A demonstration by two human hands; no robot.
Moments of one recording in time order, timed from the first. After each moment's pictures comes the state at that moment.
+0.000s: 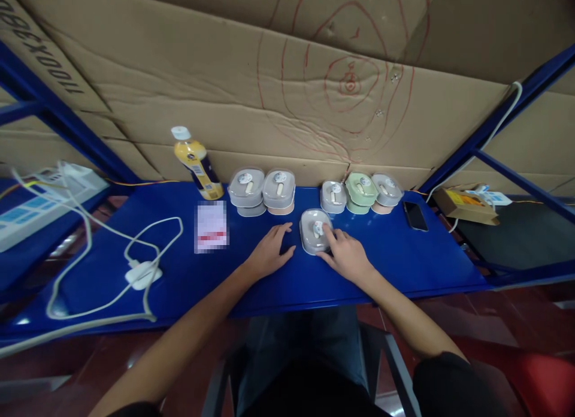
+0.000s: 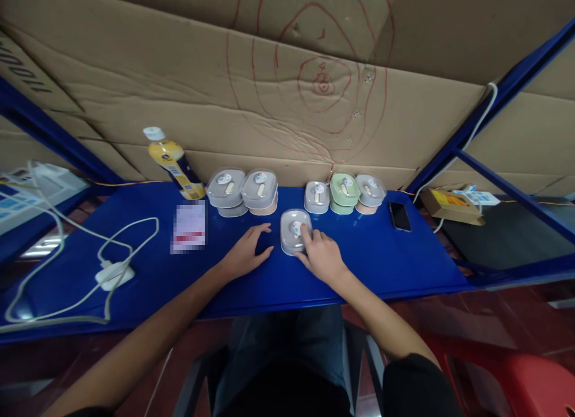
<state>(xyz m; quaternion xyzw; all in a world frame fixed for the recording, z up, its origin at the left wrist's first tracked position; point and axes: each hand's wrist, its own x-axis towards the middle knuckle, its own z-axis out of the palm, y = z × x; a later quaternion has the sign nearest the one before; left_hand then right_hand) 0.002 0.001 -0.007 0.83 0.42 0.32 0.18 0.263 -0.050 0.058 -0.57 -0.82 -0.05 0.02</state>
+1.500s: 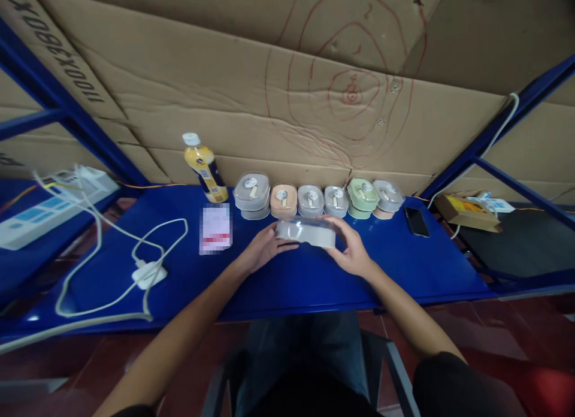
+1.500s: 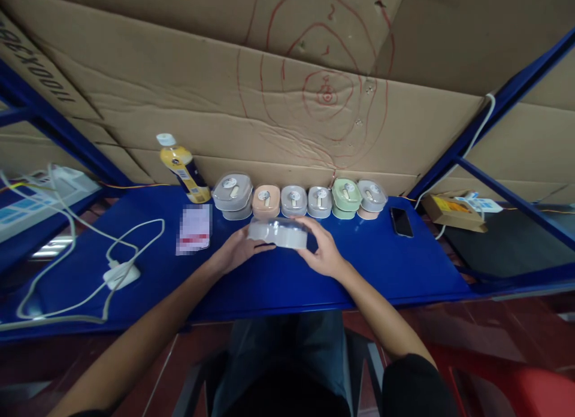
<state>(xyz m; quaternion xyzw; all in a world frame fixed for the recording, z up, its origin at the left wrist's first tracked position) -0.009 0.006 0.020 0.52 0.26 0.44 0.68 0.266 -0.032 0.075 -0.36 -0.83 0.17 0.39</state>
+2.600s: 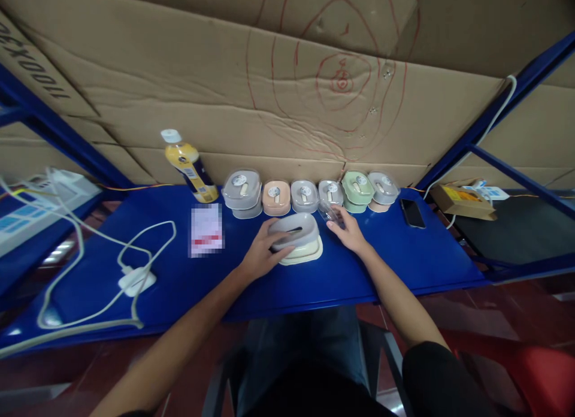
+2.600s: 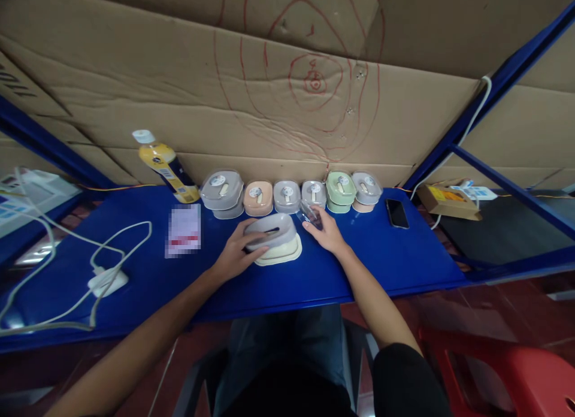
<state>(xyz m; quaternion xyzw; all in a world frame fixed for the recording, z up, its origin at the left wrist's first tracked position) -0.004 -0.003 0.006 0.80 0.41 0.39 0.20 0.309 0.024 0.020 -0.52 -0.71 0.25 0.41</state>
